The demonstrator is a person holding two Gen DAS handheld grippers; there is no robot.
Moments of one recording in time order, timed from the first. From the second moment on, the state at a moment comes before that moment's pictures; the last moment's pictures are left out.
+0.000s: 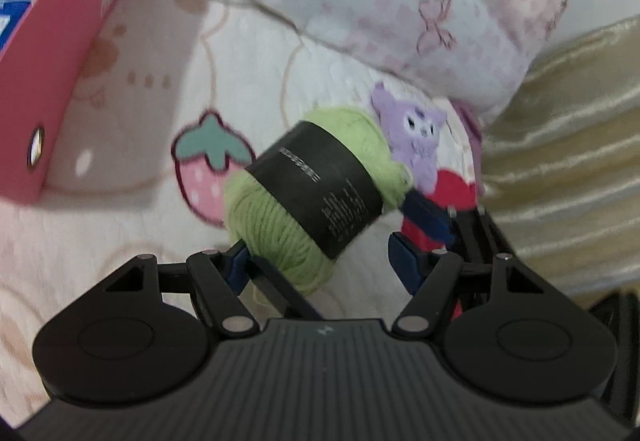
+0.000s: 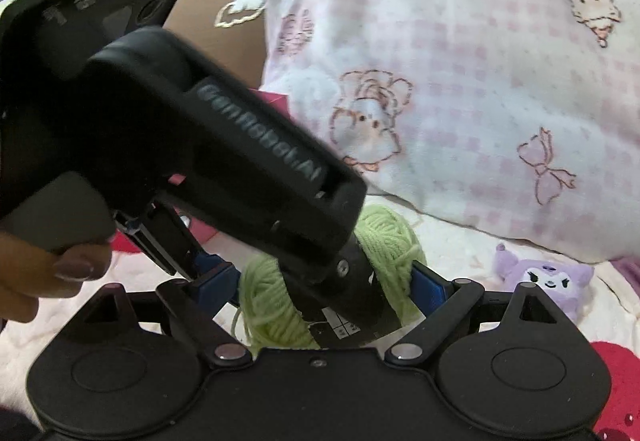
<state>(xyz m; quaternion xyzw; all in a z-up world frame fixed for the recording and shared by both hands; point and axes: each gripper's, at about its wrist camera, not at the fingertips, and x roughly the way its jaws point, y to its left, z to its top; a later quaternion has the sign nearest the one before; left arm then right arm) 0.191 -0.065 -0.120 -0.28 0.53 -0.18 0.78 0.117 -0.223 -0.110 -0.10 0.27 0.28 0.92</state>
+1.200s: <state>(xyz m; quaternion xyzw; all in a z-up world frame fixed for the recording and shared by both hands) 0.212 -0.033 -0.154 -0.30 0.46 -0.20 0.81 0.149 -0.240 -0.142 0.02 0.39 0.21 0.89</state>
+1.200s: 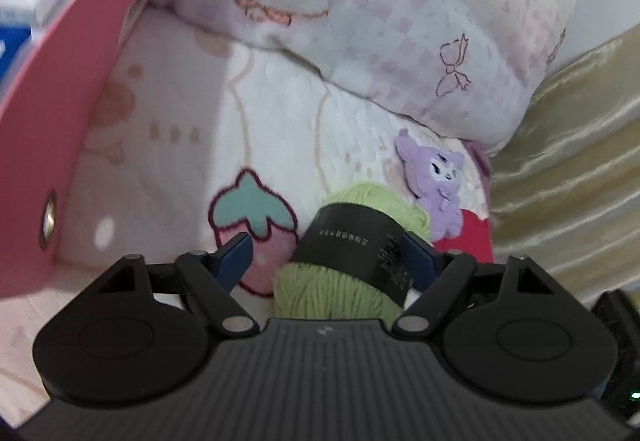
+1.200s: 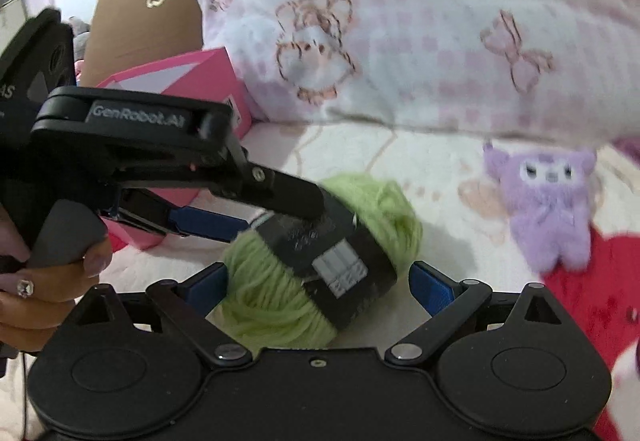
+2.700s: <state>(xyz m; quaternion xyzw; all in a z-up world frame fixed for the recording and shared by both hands) 0.118 -0.028 -0.100 -0.21 0.54 -0.21 0.79 0.083 -0.216 -0.114 0.16 0.42 0.28 0.85</state>
